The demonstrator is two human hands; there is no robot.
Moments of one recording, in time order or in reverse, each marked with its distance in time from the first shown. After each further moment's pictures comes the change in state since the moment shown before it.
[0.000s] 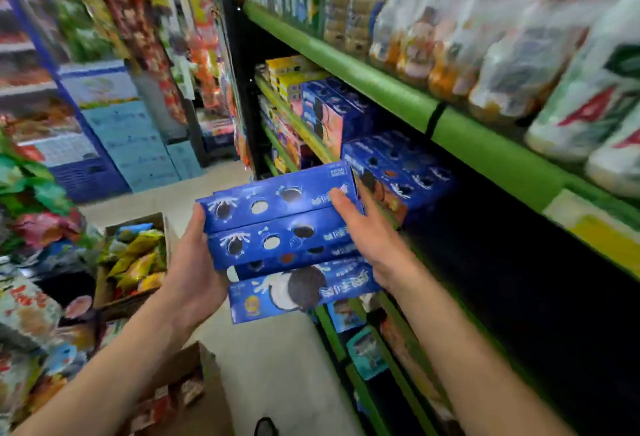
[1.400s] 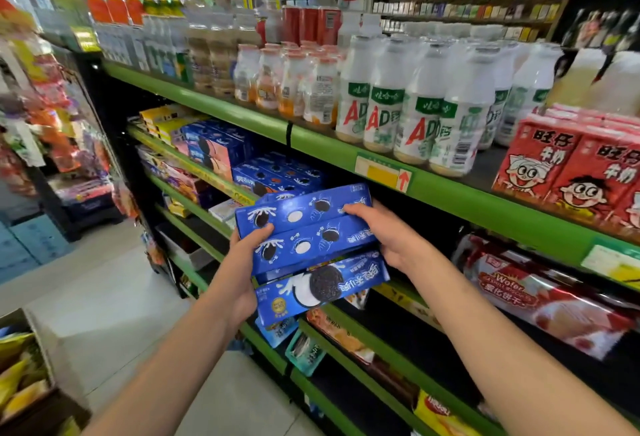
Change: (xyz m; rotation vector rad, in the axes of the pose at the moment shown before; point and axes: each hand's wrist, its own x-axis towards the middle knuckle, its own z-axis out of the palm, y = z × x) left_hand -0.060 -0.061 0.118 0.168 -0.303 -0.181; right_hand -0.130 -0.035 -0.126 0.135 0.390 0.232
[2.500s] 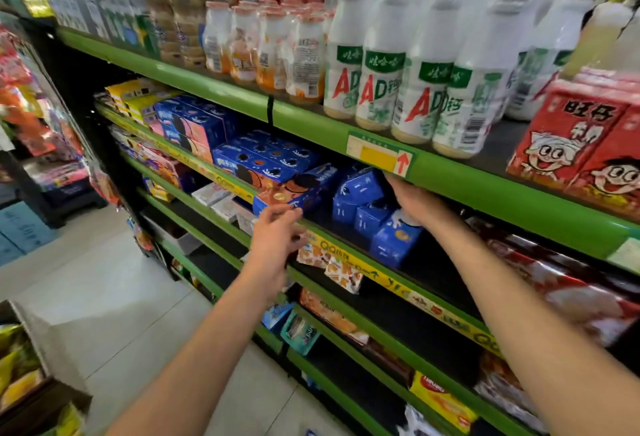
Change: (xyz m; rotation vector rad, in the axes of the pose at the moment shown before) left_hand 0.036 -0.017 0.063 0.228 0.086 0.122; right_hand 0.023 -0.003 -0.067 -0.840 0.370 -0.385
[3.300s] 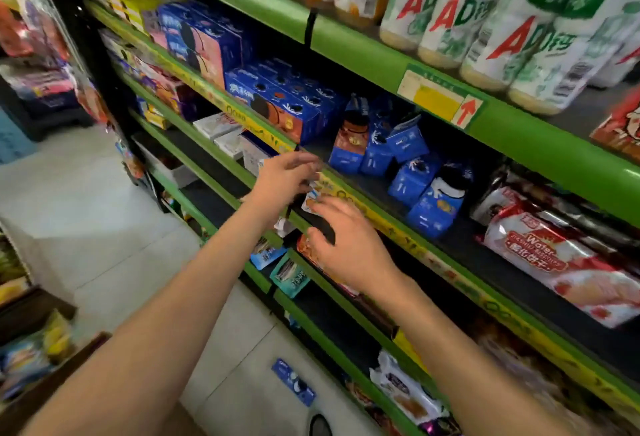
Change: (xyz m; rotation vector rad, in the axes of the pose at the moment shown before) left_hand 0.047 -0.030 -0.039 0.279 -0.192 0.187; right_hand -0.125 -0.054 0.103 -0.134 -0.375 -0.240
